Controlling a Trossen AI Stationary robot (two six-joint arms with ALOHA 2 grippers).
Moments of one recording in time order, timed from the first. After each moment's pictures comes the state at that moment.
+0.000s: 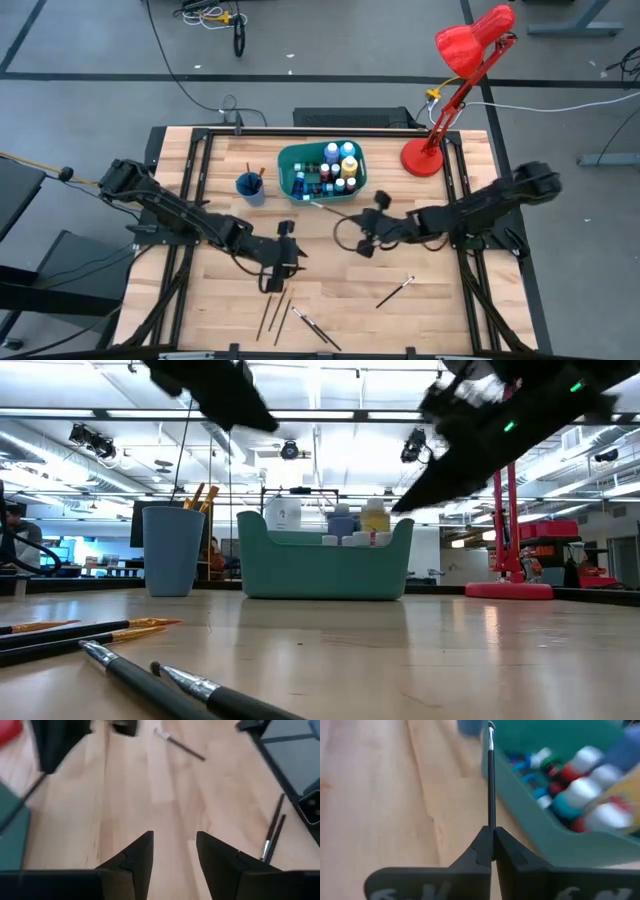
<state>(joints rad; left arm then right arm) -0.41 1.47 0.94 -0.14 -0.25 -0.15 0.25 1.46 0.66 0.14 0.58 0.22</state>
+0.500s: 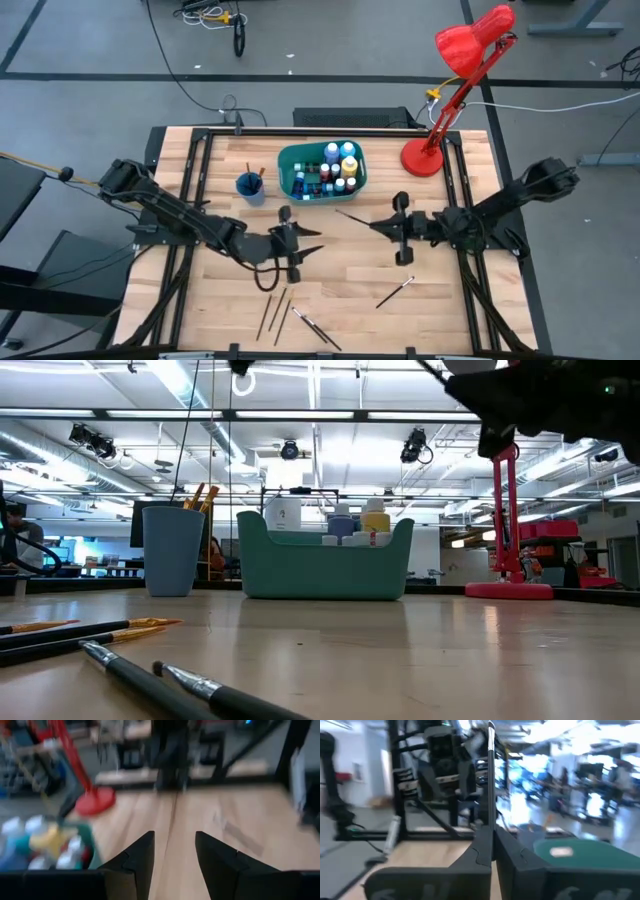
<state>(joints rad) -0.45 1.47 0.98 0.18 -0.66 -0.07 0.34 1.26 0.17 1.31 0.35 -0.09</state>
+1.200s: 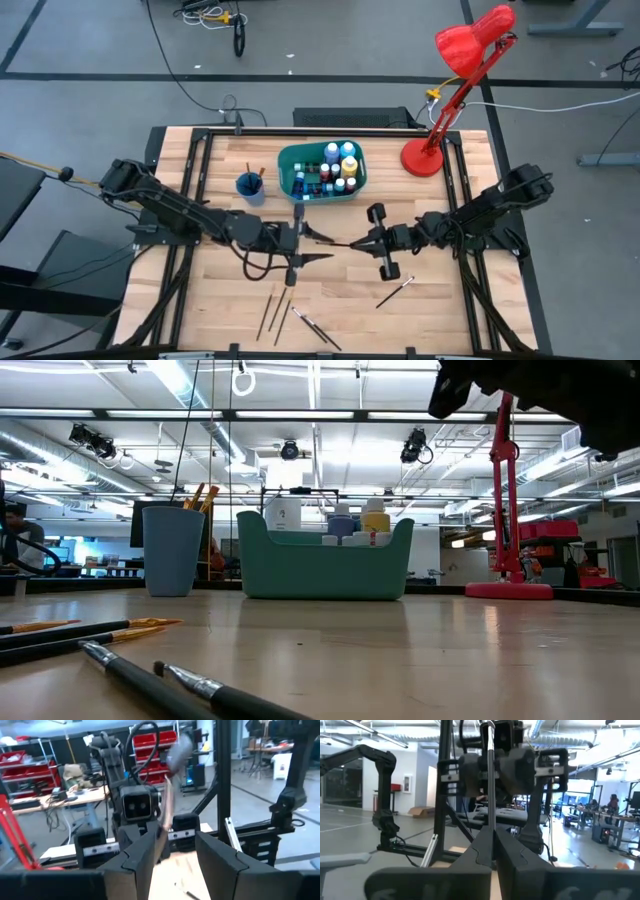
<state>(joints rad) -0.37 1.48 0.98 0.55 -0.30 0.12 0.32 1.53 0.42 1.43 0.11 -0.13</state>
